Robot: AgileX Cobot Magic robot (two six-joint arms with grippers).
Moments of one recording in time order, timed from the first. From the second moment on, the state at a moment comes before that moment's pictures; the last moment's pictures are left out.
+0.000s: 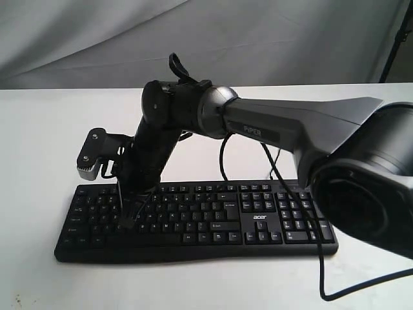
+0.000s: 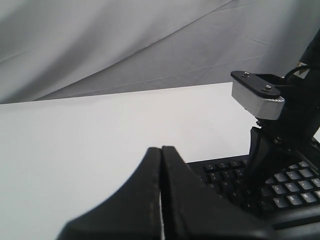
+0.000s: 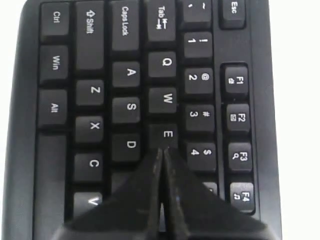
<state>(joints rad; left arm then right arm) -0.18 0.00 0.00 0.04 0.26 -0.02 0.78 2.42 -1.97 0.41 0.96 -0.97</state>
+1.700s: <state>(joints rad) -0.18 0.00 0.00 0.04 0.26 -0.02 0.64 2.06 -1.32 0.67 0.56 -1.23</state>
